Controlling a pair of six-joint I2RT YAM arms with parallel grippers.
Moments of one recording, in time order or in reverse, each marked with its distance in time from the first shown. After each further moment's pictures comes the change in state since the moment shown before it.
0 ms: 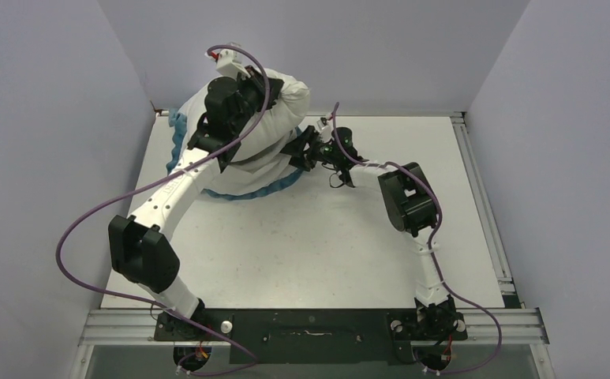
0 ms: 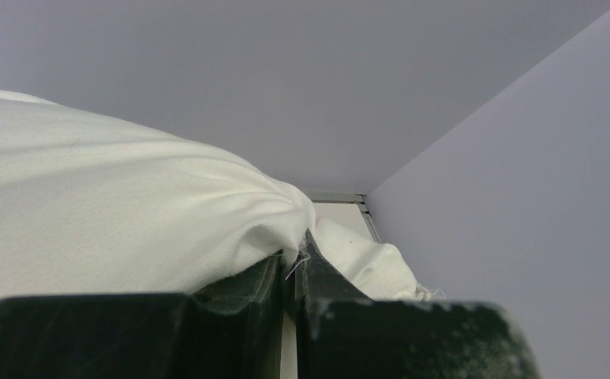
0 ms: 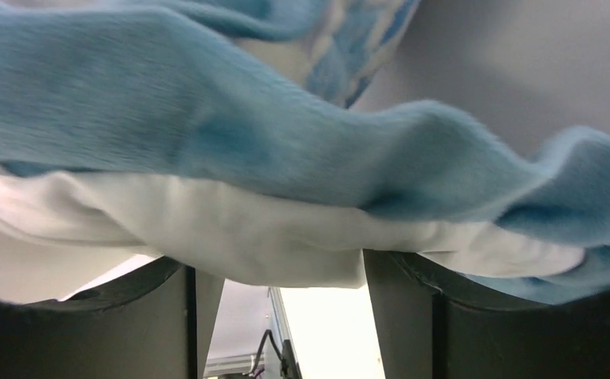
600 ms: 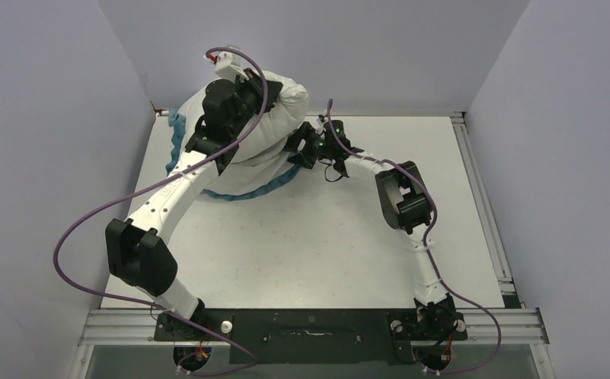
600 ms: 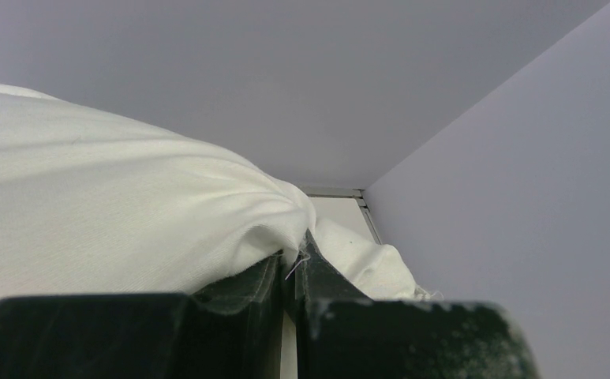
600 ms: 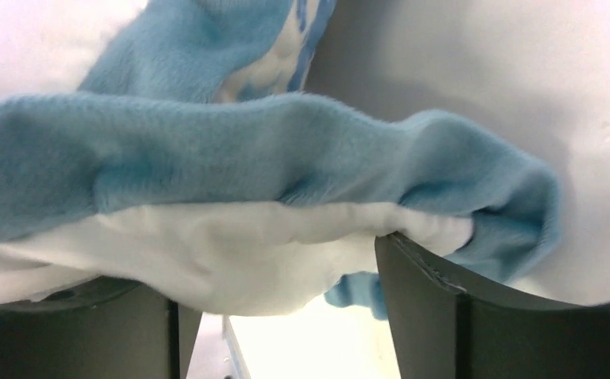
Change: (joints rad) left arm 0.002 -0.024 -0.029 -0.002 0.011 -0.005; right arm 0.002 0.069 0.201 -0.311 0.131 -0.131
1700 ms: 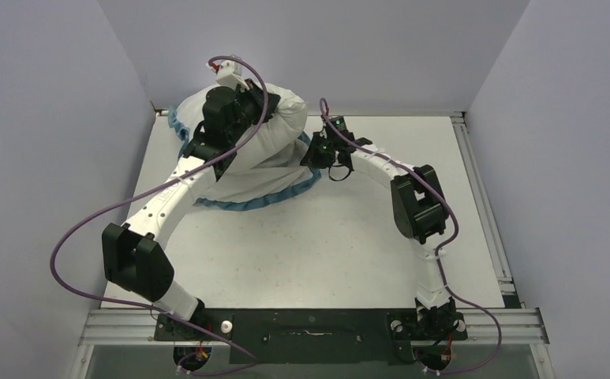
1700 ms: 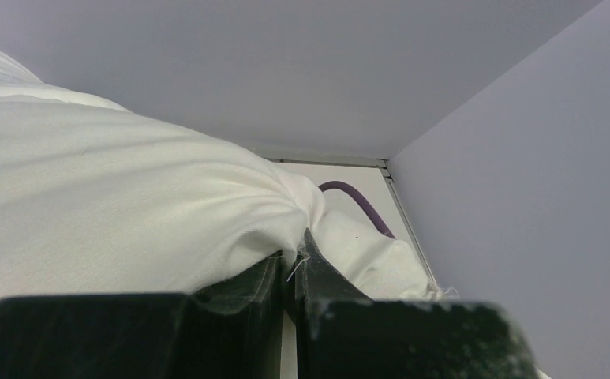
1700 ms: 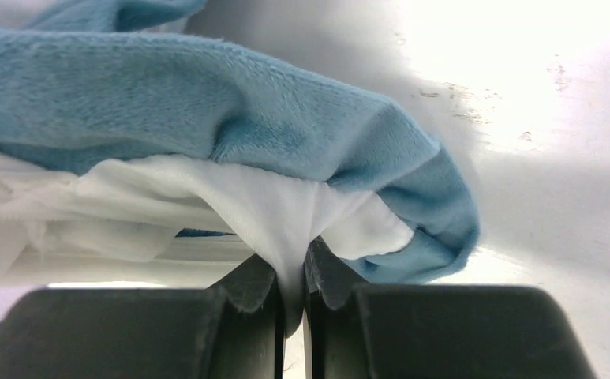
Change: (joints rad) left arm 0.005 -0.045 -0.079 -0.054 0.011 0.035; right arm 0.026 -0.167 0.024 -0.571 0.323 -0.453
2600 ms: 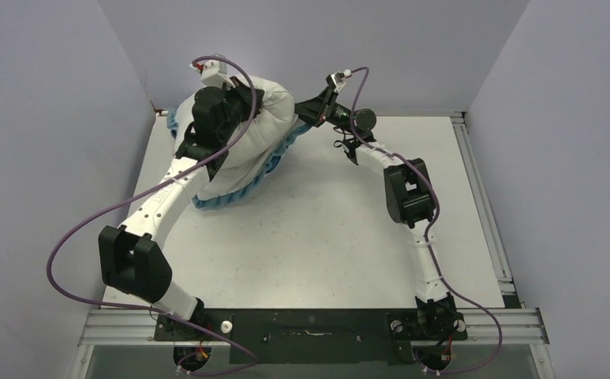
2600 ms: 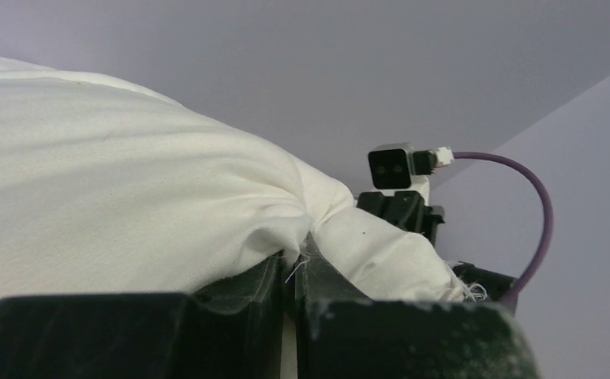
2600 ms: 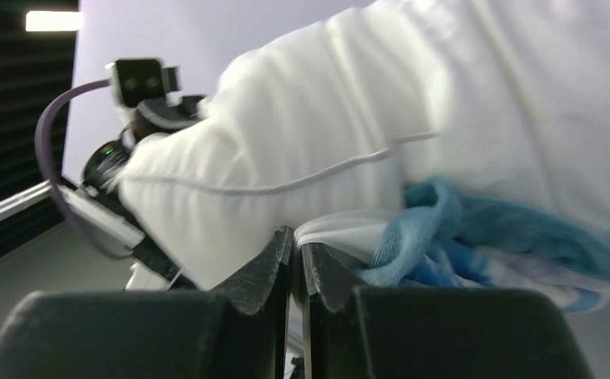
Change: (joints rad) left arm 0.054 -0.015 -0.034 0.045 -0.048 0.018; right arm -0.127 0.258 0.182 1.474 -0.620 1.057
